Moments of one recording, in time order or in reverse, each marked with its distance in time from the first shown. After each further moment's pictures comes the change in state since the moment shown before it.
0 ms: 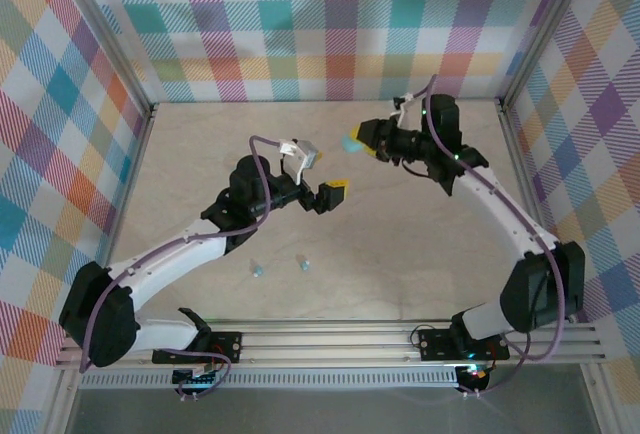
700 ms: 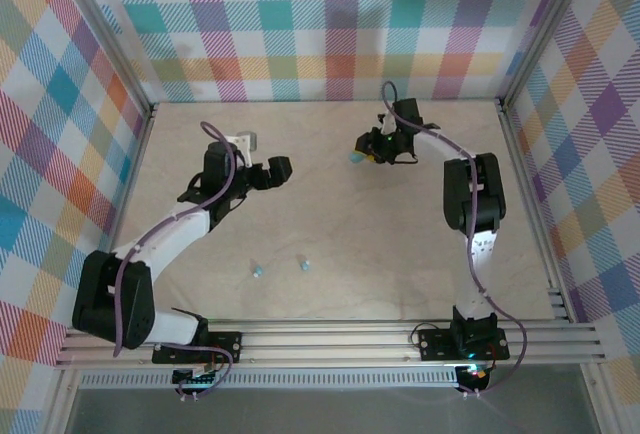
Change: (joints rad) left arm 0.372 0.122 -0.008 -0.249 -0.025 -0.338; right arm -0.081 0.773 0.478 -0.233 0.130 -0.356
